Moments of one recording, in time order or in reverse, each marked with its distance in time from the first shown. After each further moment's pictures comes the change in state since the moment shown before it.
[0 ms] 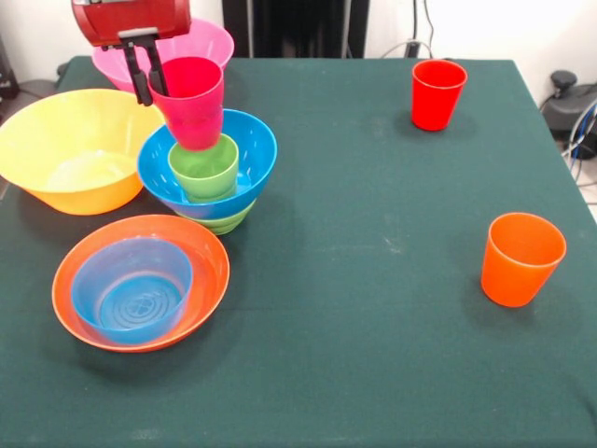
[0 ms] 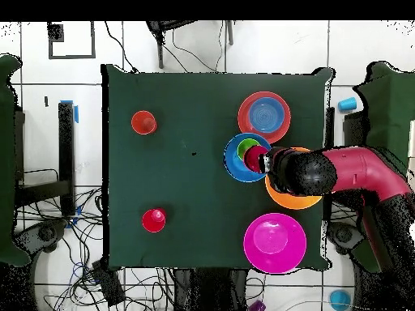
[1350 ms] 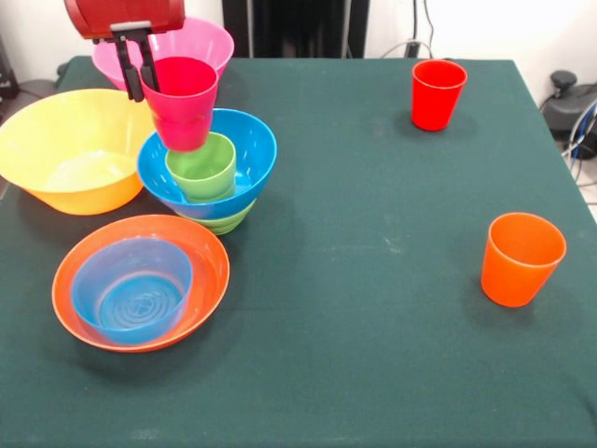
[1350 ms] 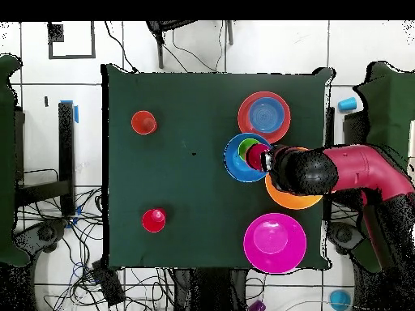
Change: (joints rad) arm 0.008 -0.025 -0.002 -0.005 -0.007 -0.001 0.000
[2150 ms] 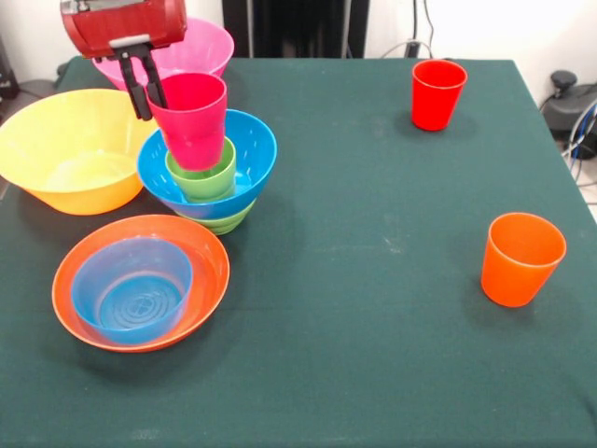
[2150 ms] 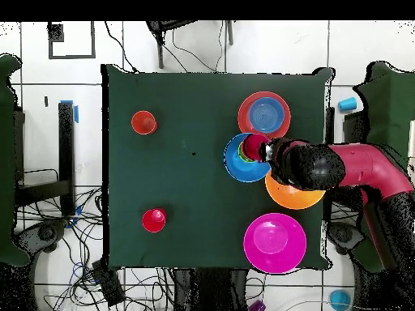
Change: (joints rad) arm -0.033 0.079 0.030 -0.034 0.055 -0.062 0.000
